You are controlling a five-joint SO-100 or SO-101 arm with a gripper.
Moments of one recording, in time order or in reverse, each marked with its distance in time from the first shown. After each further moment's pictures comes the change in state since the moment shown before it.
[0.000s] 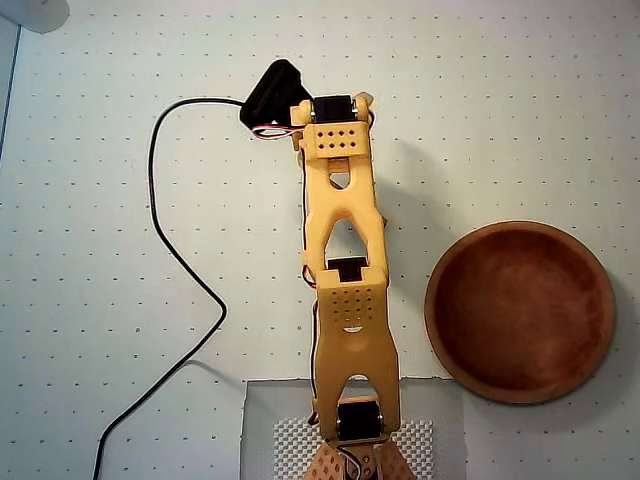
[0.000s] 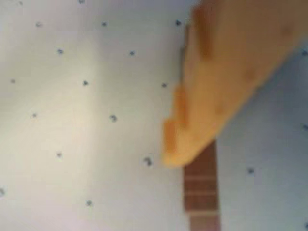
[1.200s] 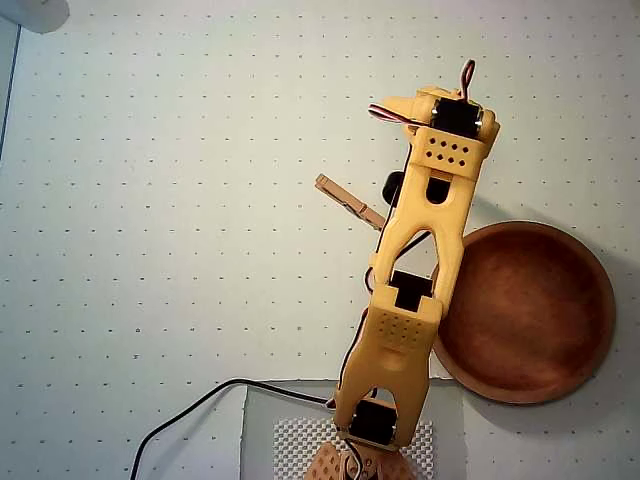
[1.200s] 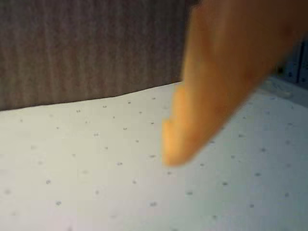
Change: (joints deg) arm 26.1 5.2 0.0 0.5 -129.5
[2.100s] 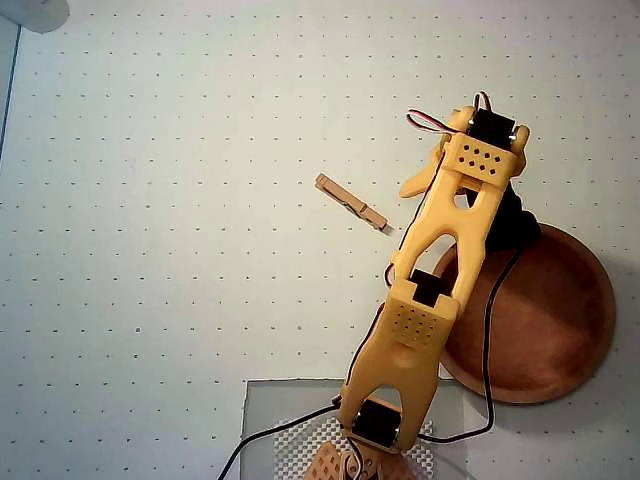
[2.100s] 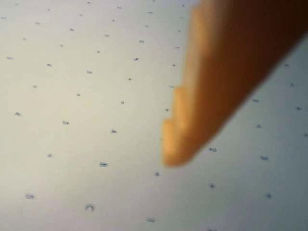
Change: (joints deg) arm 0.1 -2.4 0.0 9.1 -28.6
